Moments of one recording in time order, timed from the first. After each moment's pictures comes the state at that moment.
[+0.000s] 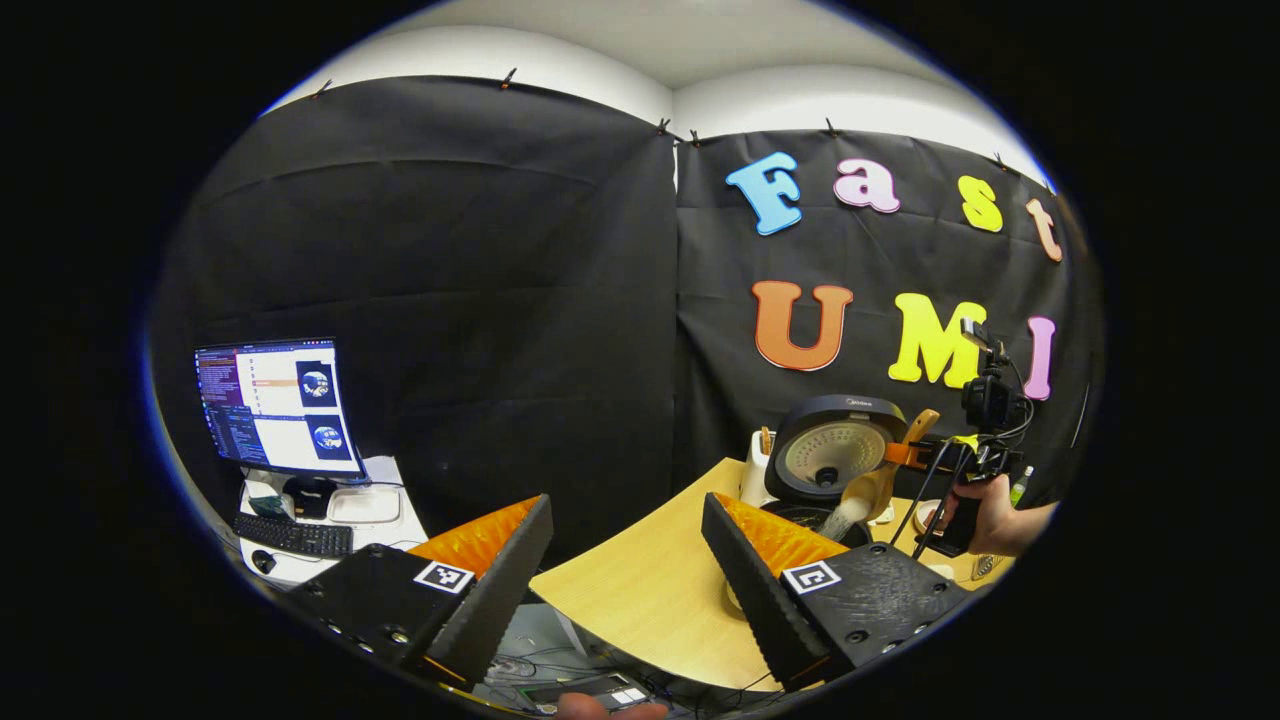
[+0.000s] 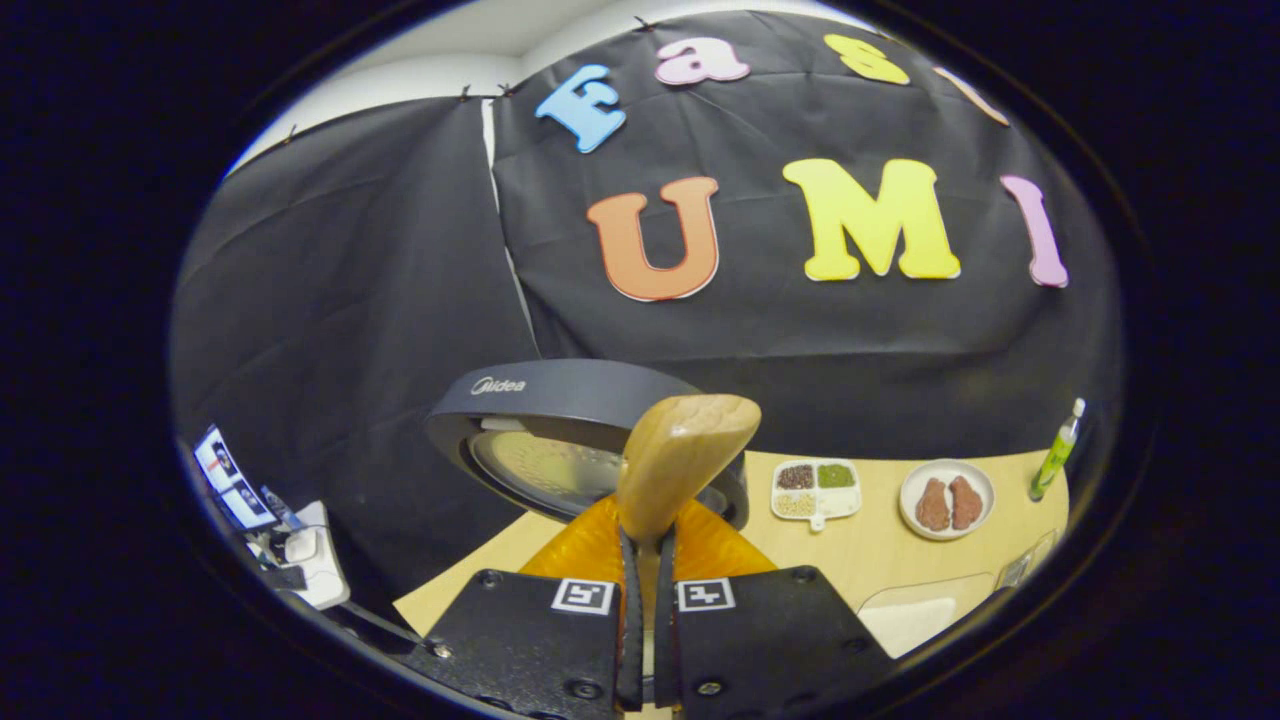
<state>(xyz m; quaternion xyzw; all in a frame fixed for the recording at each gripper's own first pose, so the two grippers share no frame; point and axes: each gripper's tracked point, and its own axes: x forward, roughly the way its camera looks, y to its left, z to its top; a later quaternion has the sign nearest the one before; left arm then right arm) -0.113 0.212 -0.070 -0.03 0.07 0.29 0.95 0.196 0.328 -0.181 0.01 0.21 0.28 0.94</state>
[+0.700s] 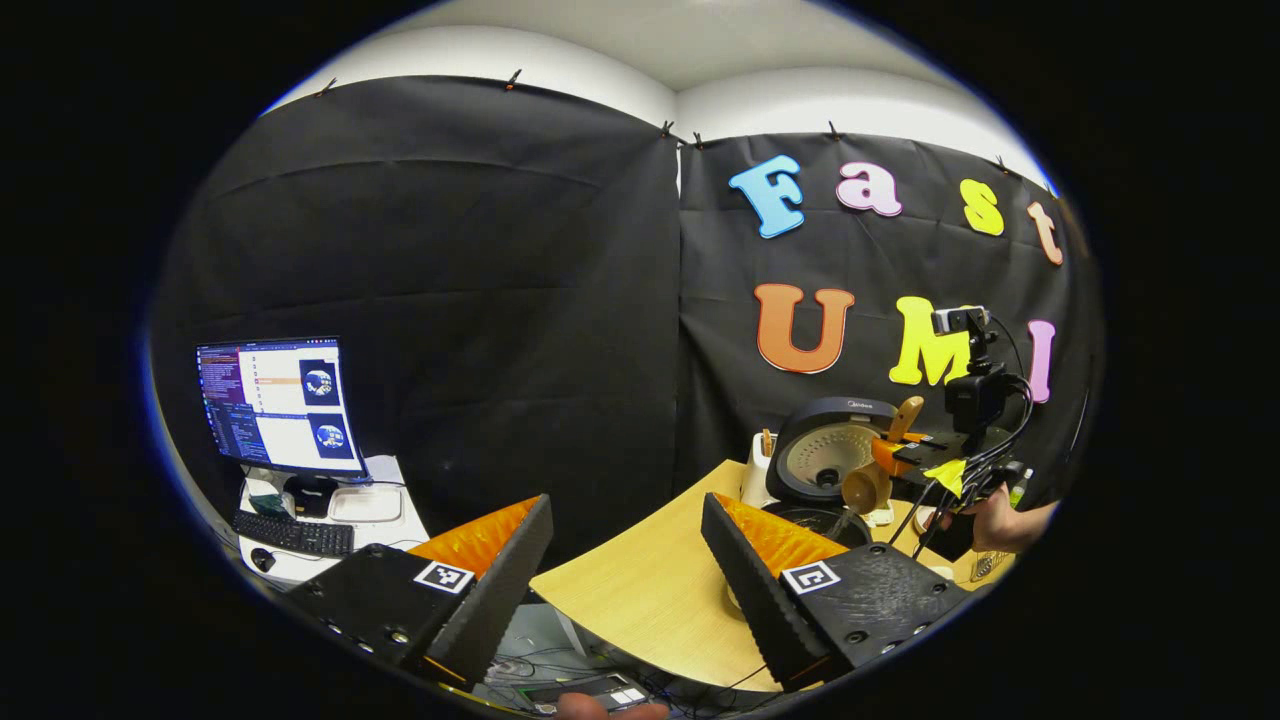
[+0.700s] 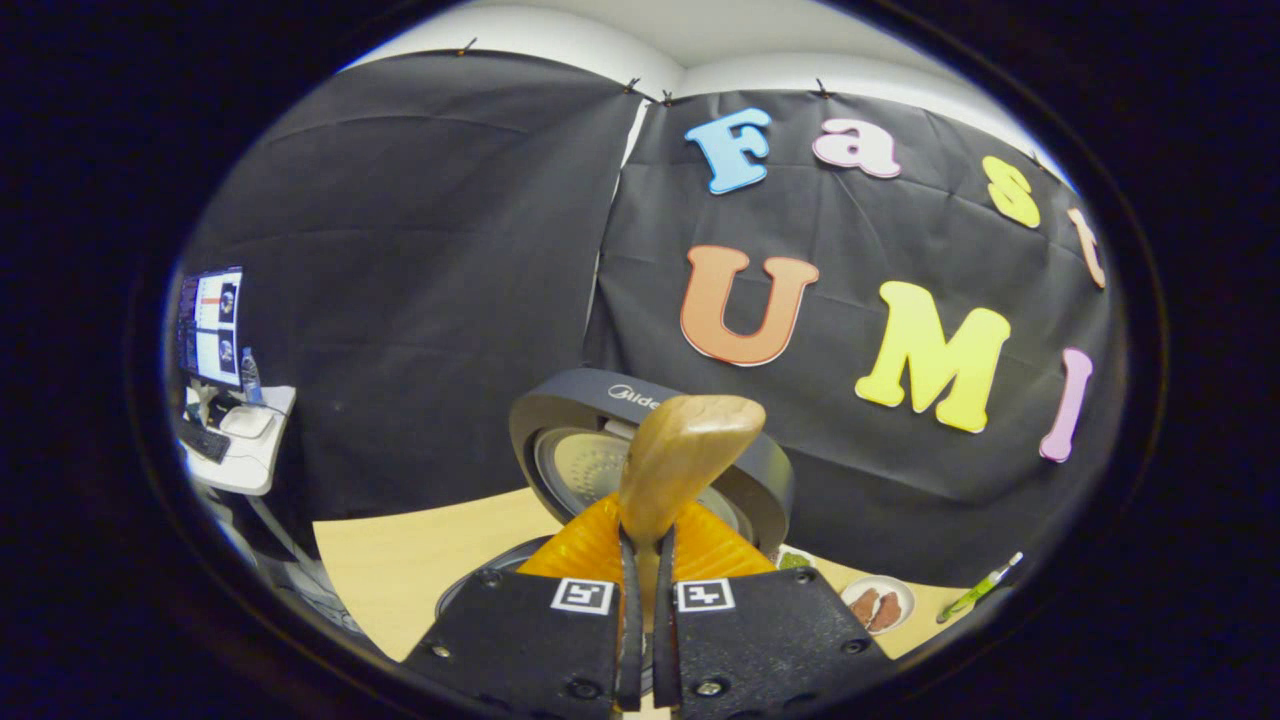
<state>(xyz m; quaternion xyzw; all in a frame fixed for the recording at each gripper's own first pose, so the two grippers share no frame) -0.117 0.210 -0.069 -0.03 0.07 0.29 0.95 0.164 0.352 -0.162 -0.16 0.10 0.34 0.92</state>
